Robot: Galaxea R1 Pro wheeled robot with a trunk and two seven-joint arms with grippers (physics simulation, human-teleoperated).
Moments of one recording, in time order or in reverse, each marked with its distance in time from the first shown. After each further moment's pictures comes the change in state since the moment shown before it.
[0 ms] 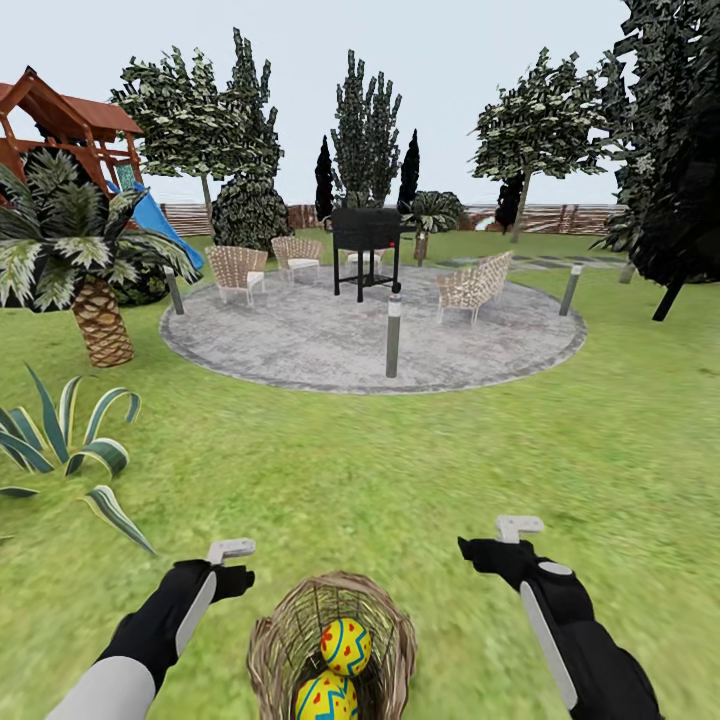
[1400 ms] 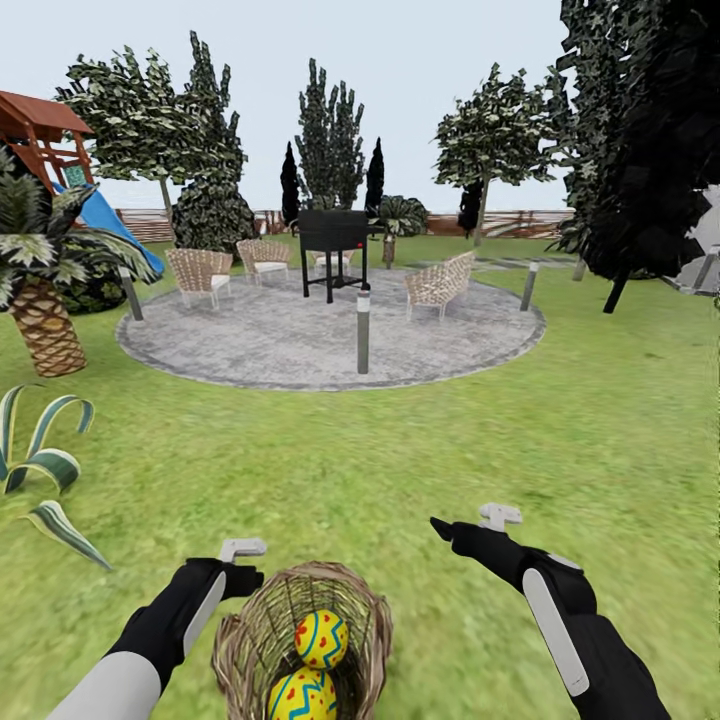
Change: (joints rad) left arm -0.012 0.000 -0.090 0.011 0.000 0.002 -0.020; right arm -0.013 -0.006 0.001 -0.028 -0.309 0.002 0.136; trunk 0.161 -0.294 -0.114
